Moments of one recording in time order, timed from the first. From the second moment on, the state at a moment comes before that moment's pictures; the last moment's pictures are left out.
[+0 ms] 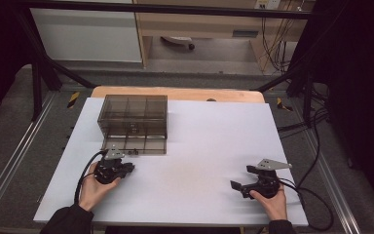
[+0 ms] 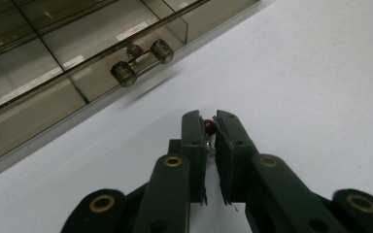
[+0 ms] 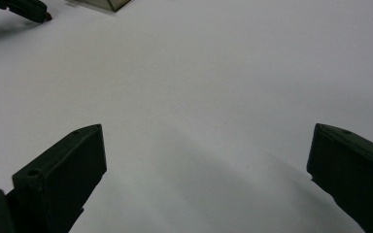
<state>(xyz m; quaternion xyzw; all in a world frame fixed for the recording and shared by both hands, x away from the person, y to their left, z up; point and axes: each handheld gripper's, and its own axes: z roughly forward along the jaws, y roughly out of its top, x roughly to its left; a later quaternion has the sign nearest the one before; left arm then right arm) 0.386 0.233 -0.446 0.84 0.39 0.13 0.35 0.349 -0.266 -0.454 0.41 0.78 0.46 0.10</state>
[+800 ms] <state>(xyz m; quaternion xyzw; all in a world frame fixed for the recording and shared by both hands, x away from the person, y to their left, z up) 0.380 0.235 -0.436 0.84 0.39 0.13 0.36 0.349 -0.267 -0.454 0.41 0.78 0.46 0.10</state>
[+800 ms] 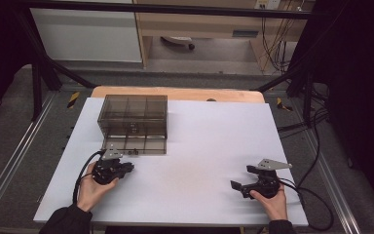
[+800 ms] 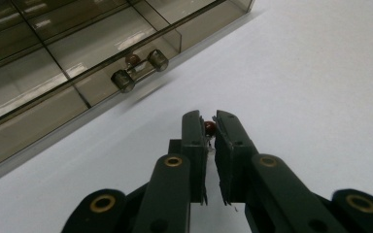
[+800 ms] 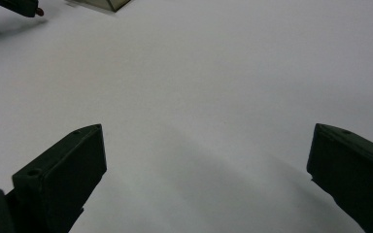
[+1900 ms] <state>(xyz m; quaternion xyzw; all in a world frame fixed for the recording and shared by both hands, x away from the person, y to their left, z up) 0.383 0.240 -0.404 0.83 0.39 0.14 0.37 0.349 -0.267 -0.454 0.41 0.78 0.46 0.10</state>
